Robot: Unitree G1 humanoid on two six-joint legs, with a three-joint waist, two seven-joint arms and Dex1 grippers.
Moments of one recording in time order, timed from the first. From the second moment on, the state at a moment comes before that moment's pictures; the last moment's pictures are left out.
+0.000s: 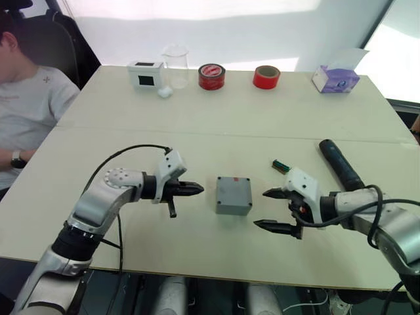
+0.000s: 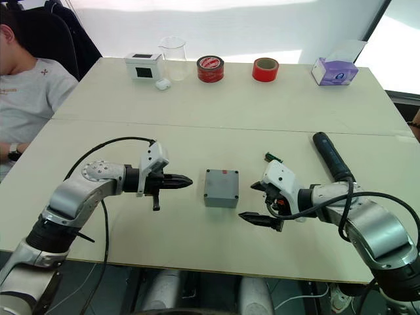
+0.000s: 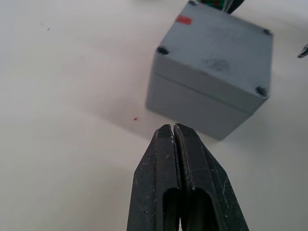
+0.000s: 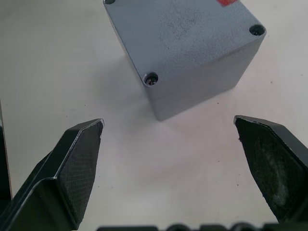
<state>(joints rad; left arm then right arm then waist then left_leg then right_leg) -0.48 0.63 -0.22 -0.13 -0.37 0.65 -1.00 -0.18 -0.90 0.02 -0.56 0.52 0.91 0.89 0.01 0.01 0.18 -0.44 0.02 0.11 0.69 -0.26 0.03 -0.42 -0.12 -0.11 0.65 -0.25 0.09</state>
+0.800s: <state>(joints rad) -0.56 0.49 -0.32 0.01 -0.25 0.53 -1.02 -0.18 -0.84 0.07 -0.65 0.62 1.03 0.79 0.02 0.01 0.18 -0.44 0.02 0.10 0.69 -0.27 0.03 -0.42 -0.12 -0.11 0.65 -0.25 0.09</state>
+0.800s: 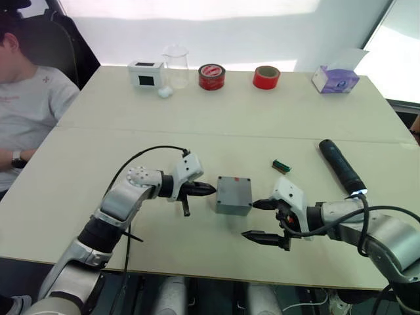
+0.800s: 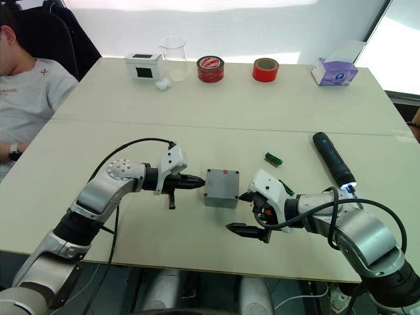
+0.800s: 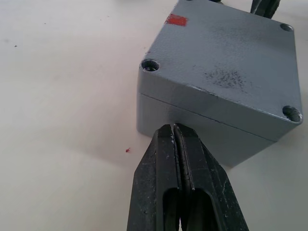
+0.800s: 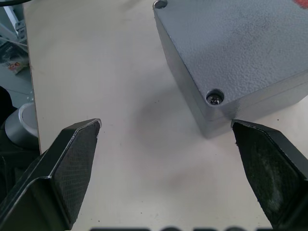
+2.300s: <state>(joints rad) -0.53 0.46 -0.33 -0.04 -0.21 0.54 -0.97 -0.23 -0.88 0.14 -0.53 0.54 0.89 0.86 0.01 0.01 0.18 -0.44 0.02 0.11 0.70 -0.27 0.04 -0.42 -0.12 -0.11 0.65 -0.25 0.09</state>
